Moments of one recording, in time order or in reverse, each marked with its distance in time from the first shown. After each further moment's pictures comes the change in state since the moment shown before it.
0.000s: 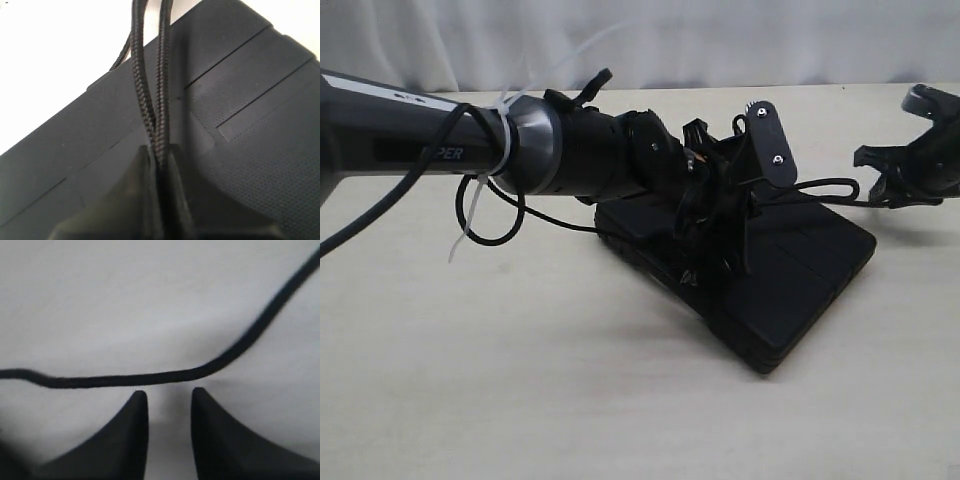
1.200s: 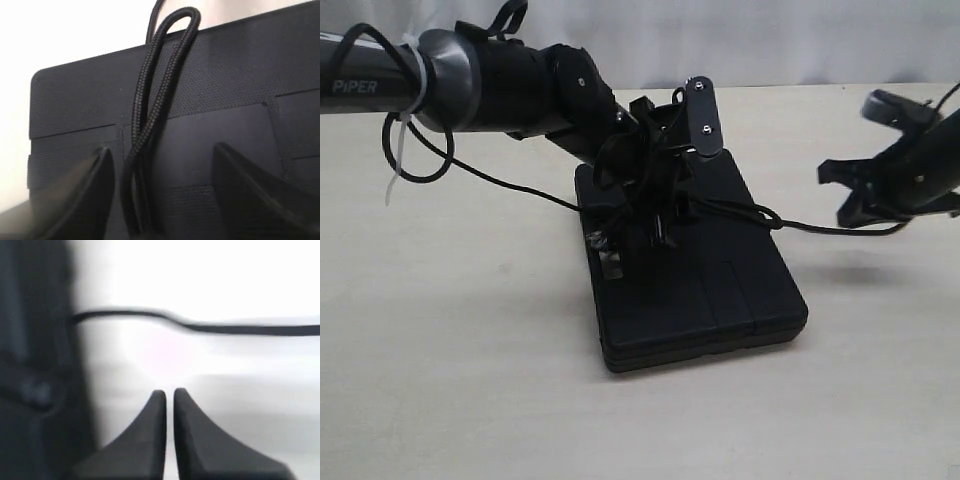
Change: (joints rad) left arm 0.161 -0.069 0.000 0.166 0.286 0.000; right arm 0.124 -0.250 0.241 0.076 0.091 -0.029
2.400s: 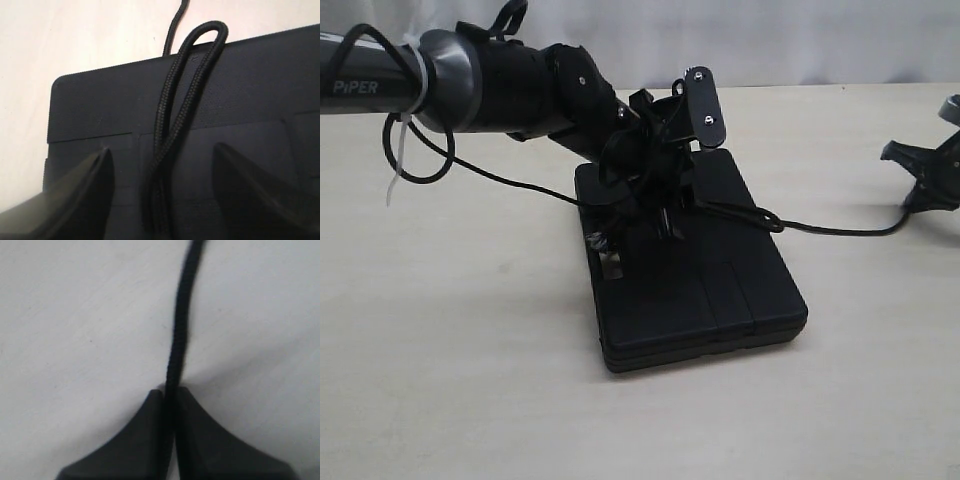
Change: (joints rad) left arm 0.000 0.000 0.000 -0.035 -0.052 0.000; right arm -0.191 0.373 -0.350 -0.201 -0.065 0.358
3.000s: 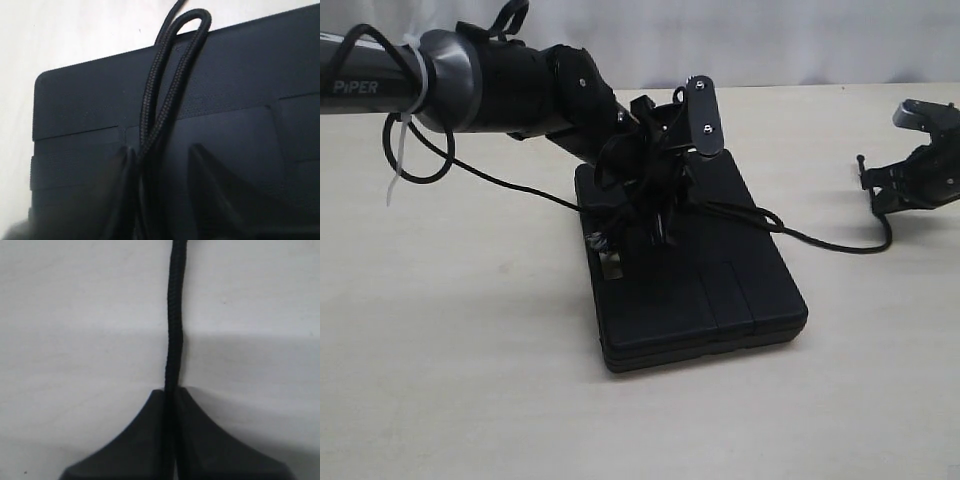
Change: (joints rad) left arm 0.000 0.000 0.000 0.035 0.039 0.000; right arm 0.002 -0.026 0.048 0.302 0.040 -0.792
